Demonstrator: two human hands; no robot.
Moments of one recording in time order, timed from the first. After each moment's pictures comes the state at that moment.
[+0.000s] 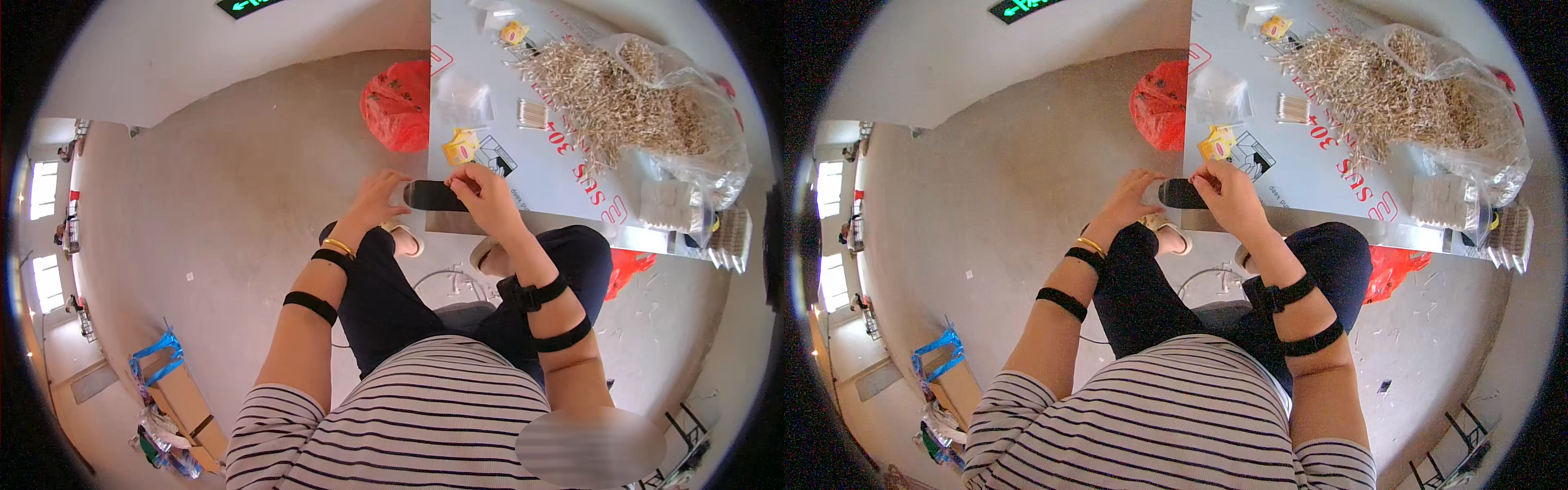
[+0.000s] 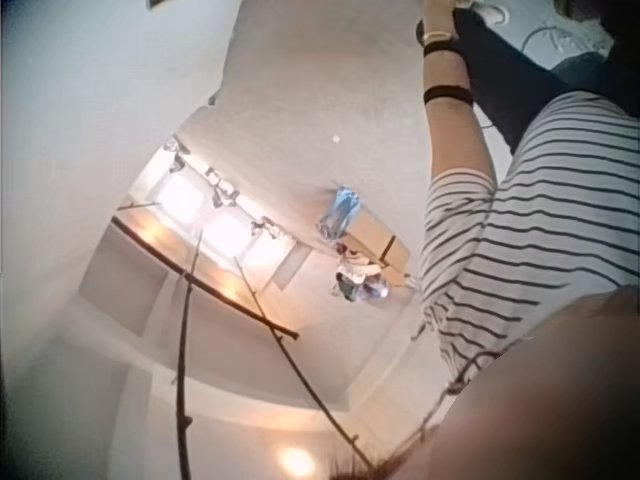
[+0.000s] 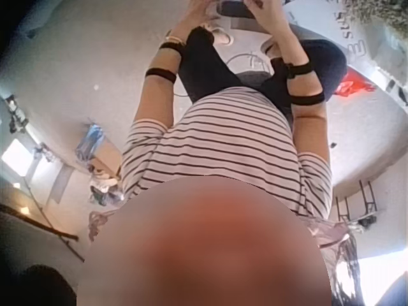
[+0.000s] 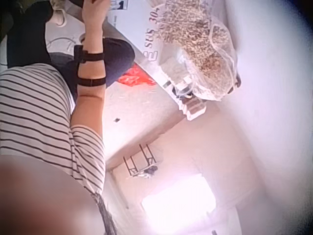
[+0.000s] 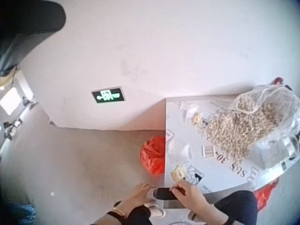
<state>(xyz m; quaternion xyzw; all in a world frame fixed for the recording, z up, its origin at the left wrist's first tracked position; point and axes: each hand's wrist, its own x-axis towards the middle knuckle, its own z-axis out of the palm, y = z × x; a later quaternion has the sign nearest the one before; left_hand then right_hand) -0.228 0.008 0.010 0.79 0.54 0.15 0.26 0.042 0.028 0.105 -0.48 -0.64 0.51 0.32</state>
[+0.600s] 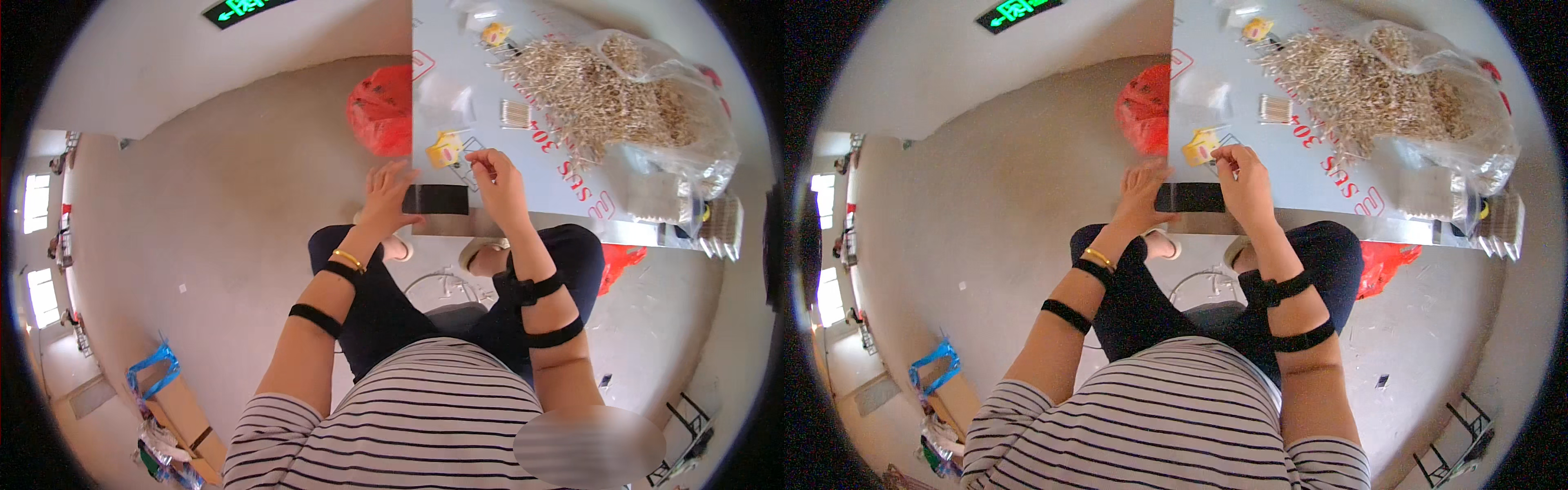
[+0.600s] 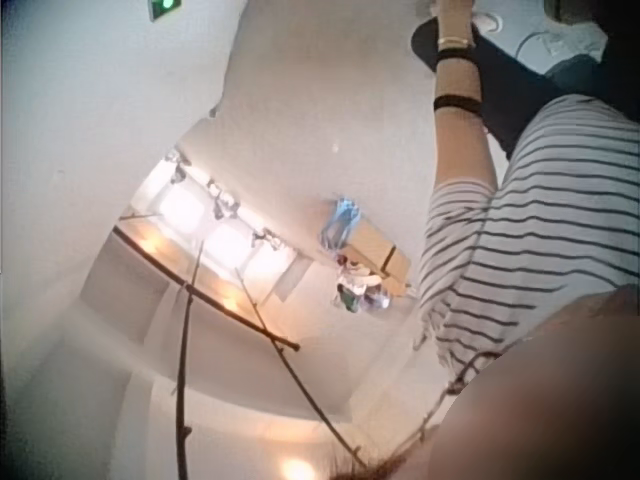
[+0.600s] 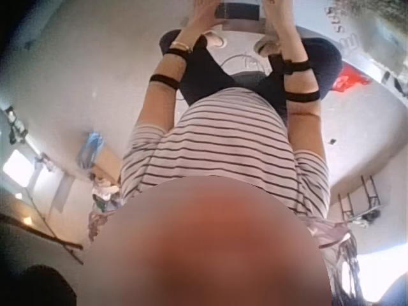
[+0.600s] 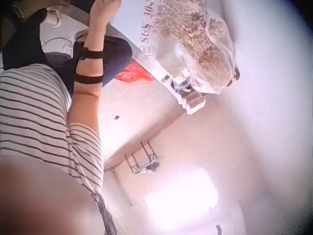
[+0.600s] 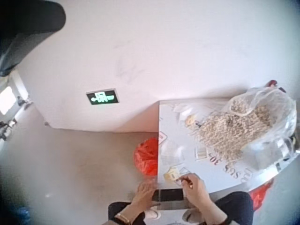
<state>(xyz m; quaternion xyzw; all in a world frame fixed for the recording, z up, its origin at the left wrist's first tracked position) -0.168 0.004 0.015 0.80 0.55 0.18 0.15 0.075 0.043 0.102 -0.56 -0.63 0.37 0.39</state>
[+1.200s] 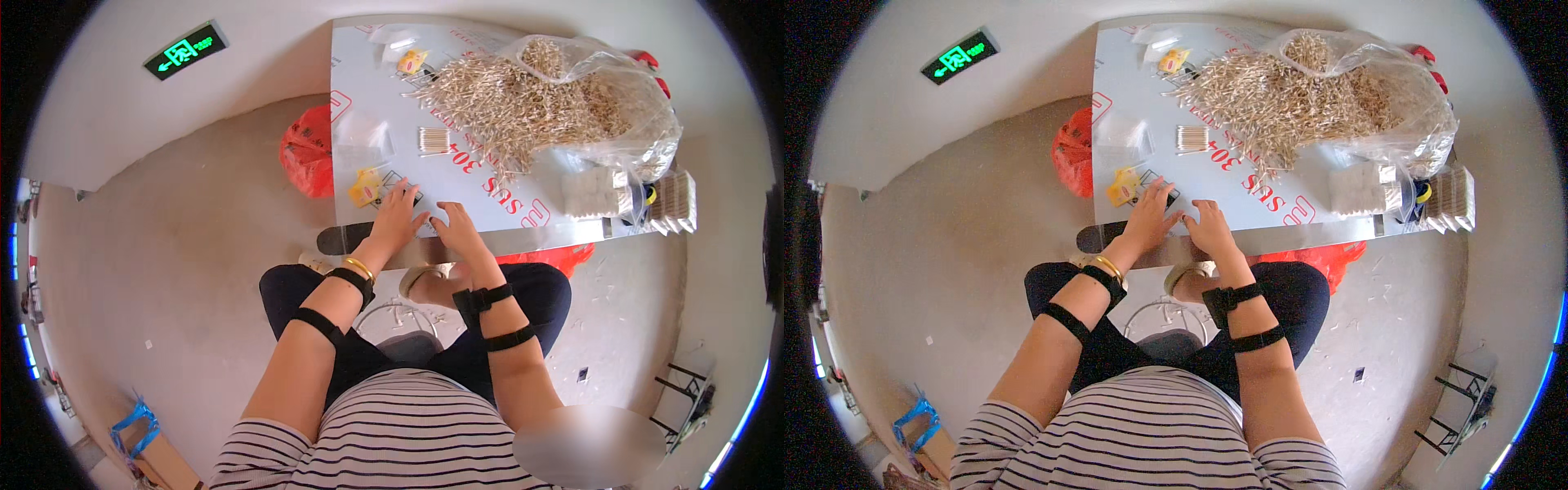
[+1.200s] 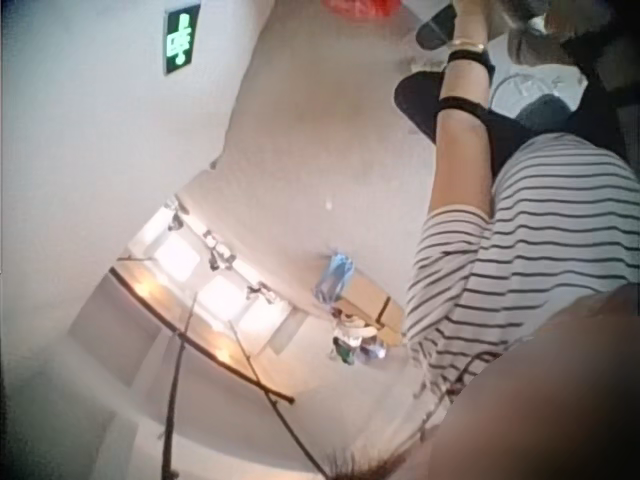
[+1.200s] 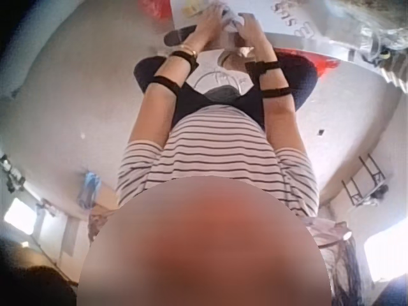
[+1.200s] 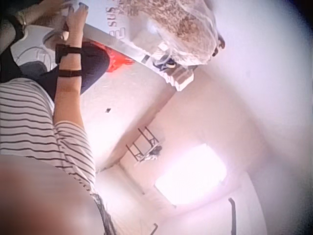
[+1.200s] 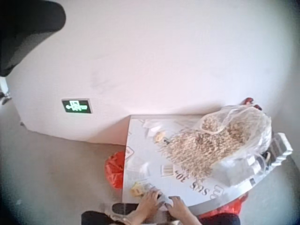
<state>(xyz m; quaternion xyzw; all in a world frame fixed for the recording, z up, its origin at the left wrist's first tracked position) -0.012 0.061 -0.001 0.78 0.52 0.24 0.25 0.173 0.034 0.016 -0.64 -0.66 0.32 0.23</state>
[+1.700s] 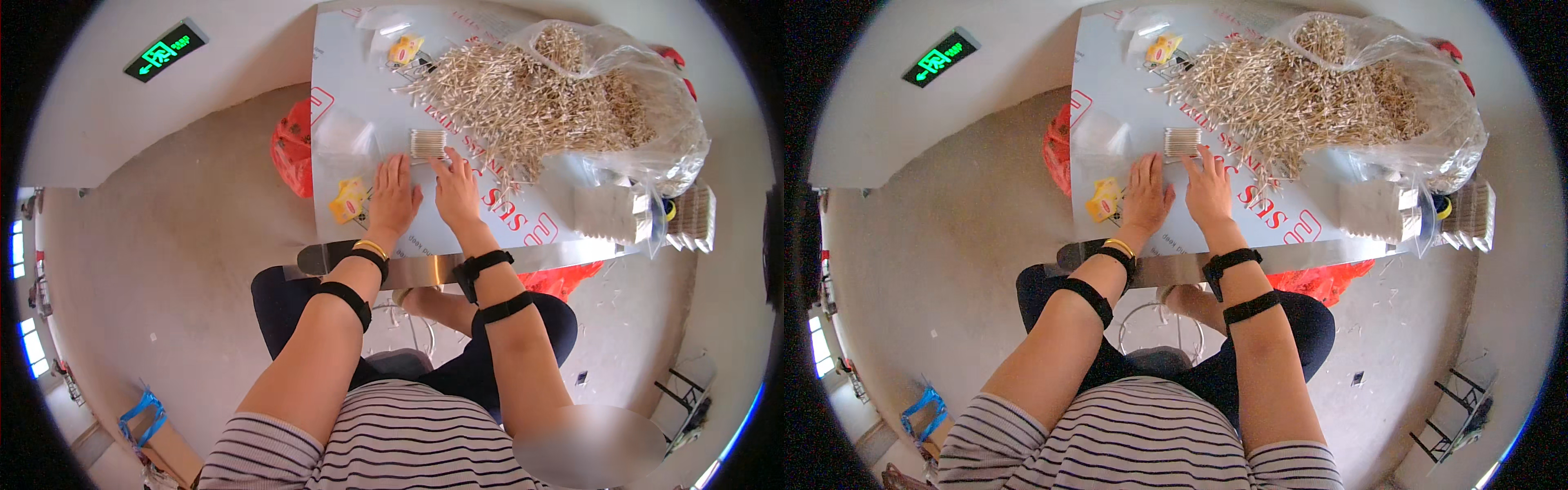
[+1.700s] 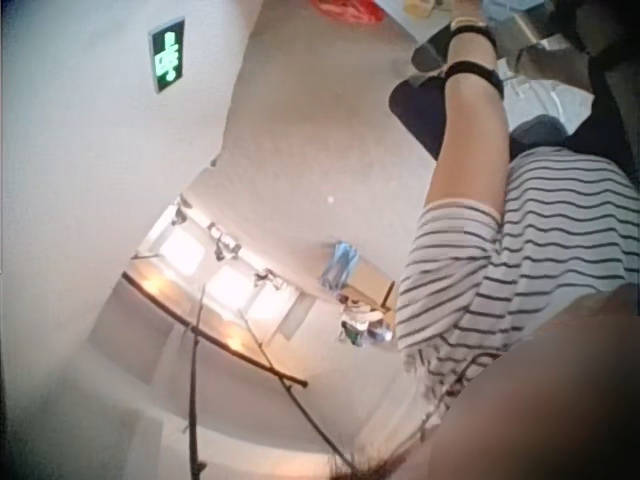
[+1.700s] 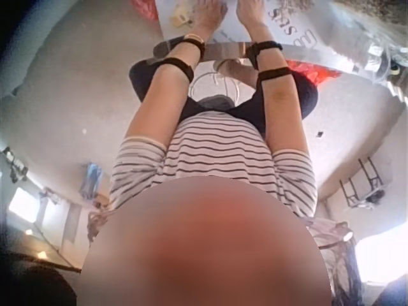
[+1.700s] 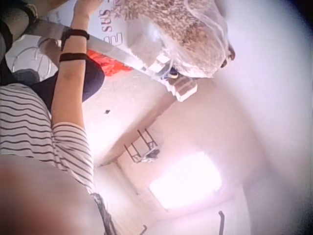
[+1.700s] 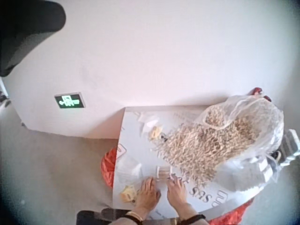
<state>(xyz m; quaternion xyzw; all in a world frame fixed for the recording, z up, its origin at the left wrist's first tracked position) 0.037 0.133 -0.036 0.77 0.58 0.26 0.11 0.192 0.139 -0.001 -0.64 -0.74 0.10 0.19</state>
